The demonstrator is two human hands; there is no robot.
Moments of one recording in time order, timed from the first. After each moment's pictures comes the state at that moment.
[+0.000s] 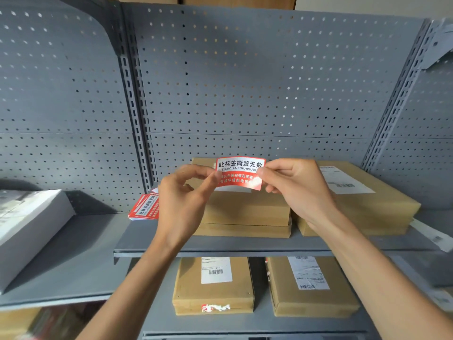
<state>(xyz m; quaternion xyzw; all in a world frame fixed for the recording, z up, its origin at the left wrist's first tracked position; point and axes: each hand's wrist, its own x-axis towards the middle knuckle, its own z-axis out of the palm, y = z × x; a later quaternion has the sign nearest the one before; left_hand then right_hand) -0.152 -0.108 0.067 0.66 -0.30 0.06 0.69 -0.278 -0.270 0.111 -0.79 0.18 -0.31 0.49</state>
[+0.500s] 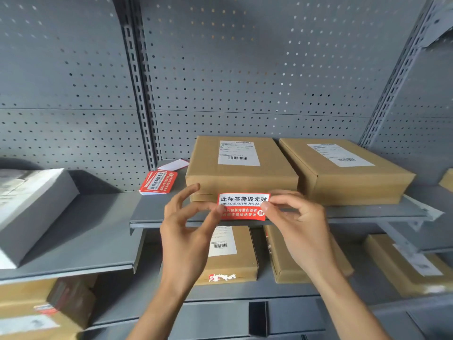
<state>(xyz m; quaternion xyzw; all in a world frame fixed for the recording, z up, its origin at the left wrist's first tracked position) -0.202 -0.045 -0.007 0.68 -0.26 0.03 0.68 -0.318 -0.201 0.014 -0.74 0.22 -0.38 0.51</state>
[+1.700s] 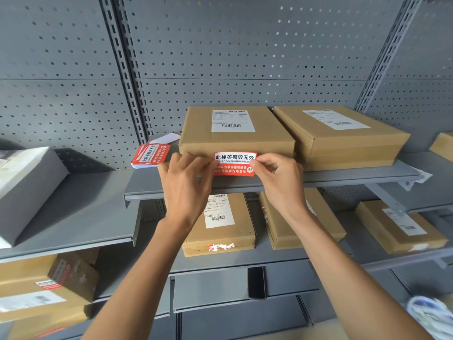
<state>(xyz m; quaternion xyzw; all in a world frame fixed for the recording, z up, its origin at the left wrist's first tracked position) -0.140 -0.080 -0.043 0.78 -0.37 0.29 0.41 -0.272 -0.225 -0.016 -0.79 0.25 -0.41 0.37</state>
